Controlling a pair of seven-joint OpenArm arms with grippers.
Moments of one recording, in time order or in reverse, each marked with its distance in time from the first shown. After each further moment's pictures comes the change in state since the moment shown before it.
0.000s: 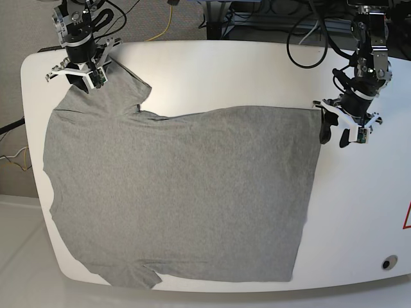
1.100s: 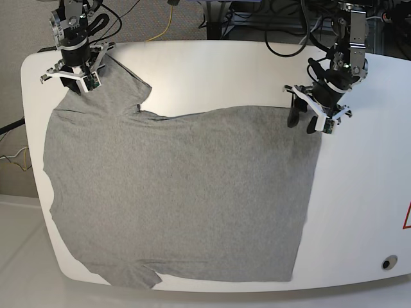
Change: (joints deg) left arm -0.5 2.6 7.7 -4.1 5.1 -0.1 0.1; right arm 2.0 0.4 0.8 -2.1 -0.9 -0.5 -1.0
